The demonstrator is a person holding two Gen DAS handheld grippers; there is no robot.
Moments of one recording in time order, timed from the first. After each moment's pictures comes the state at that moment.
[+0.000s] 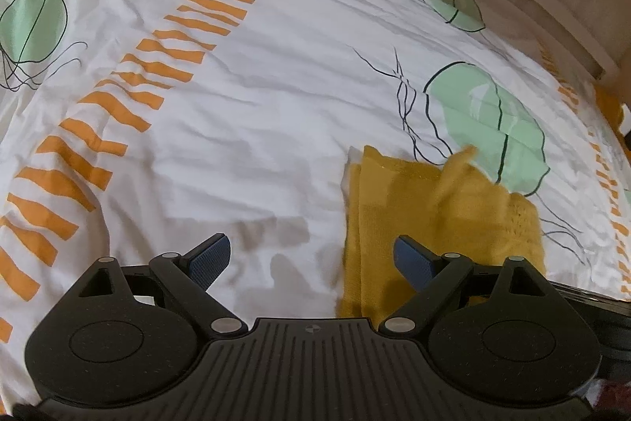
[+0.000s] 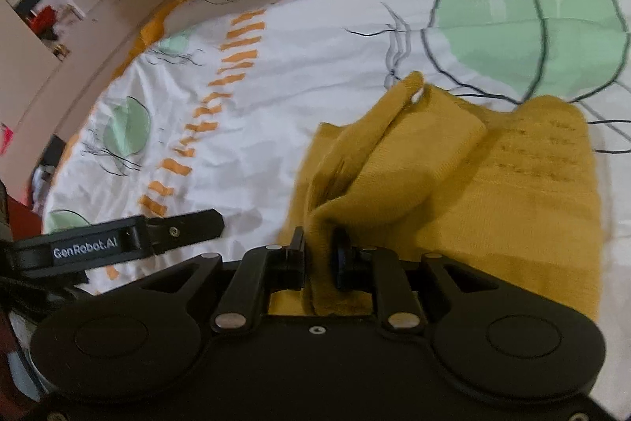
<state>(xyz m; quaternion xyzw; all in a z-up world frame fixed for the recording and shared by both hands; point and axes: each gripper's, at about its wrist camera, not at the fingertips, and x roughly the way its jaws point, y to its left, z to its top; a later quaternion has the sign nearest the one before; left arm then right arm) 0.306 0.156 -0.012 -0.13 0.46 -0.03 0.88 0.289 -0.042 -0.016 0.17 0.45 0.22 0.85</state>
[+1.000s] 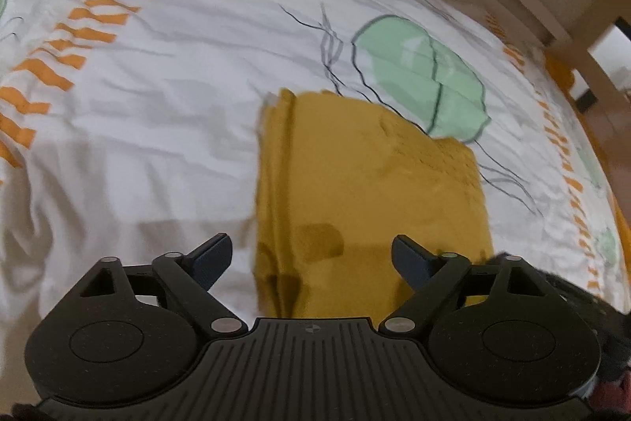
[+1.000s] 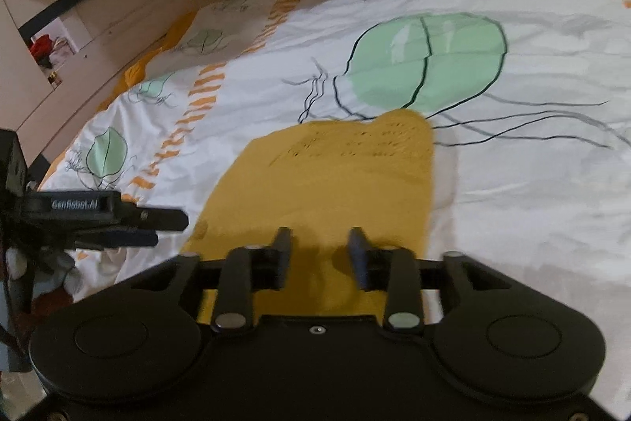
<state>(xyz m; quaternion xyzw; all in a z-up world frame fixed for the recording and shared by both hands) 0.282 0.116 -0.025 -0.14 0.48 -0.13 0.85 0.210 -0.130 -0.013 0.15 0.36 0.16 0.90</state>
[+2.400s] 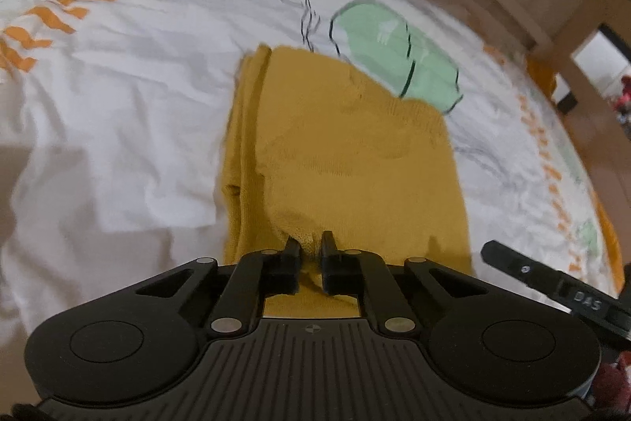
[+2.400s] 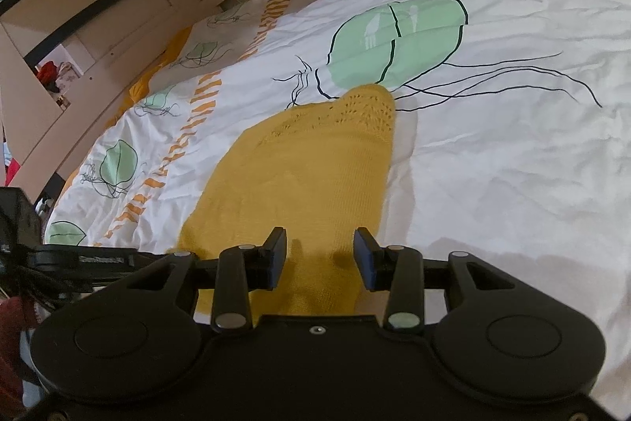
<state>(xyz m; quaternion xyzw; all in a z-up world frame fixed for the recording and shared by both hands) 0.223 0.104 -0.038 -0.18 0.46 -0.13 0.86 0.175 -0.167 -0.026 0.20 0.37 0.17 0.89</state>
